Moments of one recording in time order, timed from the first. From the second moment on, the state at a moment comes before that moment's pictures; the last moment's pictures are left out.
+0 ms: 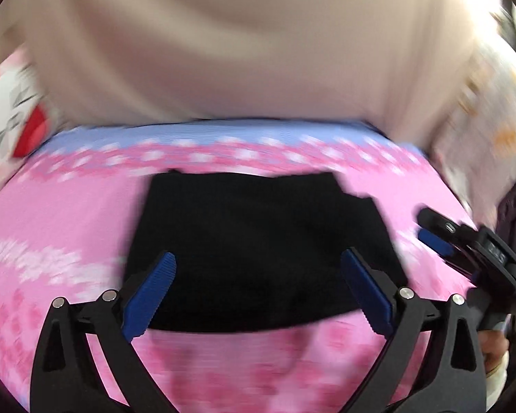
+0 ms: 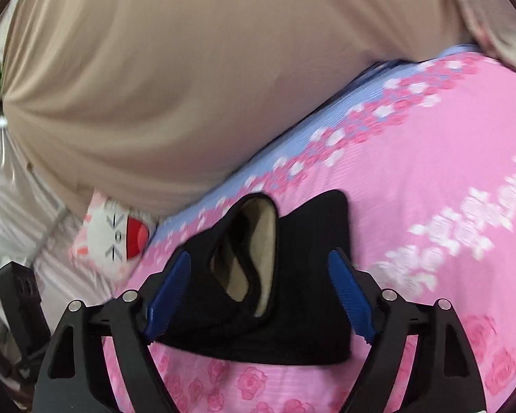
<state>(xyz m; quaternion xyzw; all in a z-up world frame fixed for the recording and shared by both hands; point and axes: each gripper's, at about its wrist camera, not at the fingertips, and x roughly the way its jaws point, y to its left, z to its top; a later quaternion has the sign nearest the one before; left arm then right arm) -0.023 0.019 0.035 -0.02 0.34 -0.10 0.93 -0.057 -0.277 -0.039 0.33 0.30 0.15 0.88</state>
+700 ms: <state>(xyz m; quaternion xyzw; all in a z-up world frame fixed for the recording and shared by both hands) 0.012 0.133 -0.011 -0.12 0.39 -0.02 0.91 -0.033 -0.233 -0.041 0.14 0.43 0.08 0.89</state>
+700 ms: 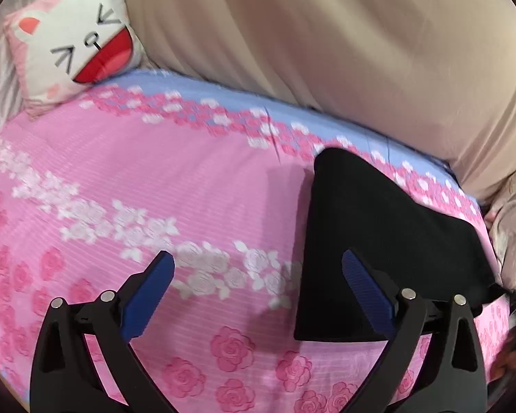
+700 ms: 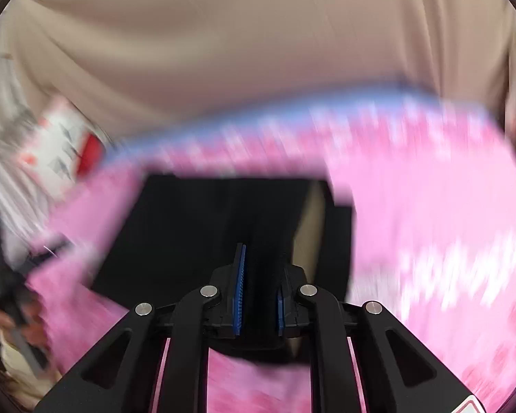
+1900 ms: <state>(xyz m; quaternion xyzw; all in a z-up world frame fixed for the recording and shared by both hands) 0.017 0.072 -0.067 -0.04 0.45 -0.12 0.88 0.142 -0.038 -0.033 -0.06 0.48 0.29 0.83</state>
